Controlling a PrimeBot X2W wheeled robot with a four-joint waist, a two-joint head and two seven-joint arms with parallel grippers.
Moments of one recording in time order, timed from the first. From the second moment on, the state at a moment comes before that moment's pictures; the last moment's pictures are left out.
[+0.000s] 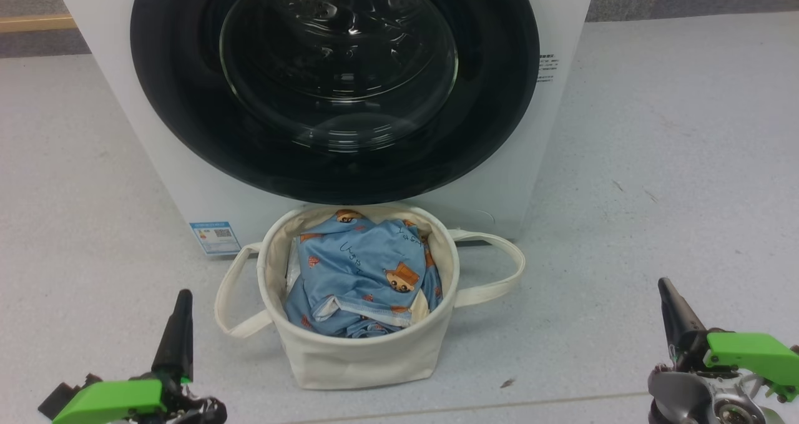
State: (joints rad) left arm -0.08 0.04 0.08 0.24 -1.62 -0.09 0.10; right arm -0.09 -0.20 0.09 0.26 1.79 0.13 -0.06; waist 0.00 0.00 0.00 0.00
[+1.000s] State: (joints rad) left arm -0.02 0.03 0.08 0.34 -1.62 -0.08 0.10; right arm -0.03 -0.17 0.10 0.35 1.79 0.13 -0.06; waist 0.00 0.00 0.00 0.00
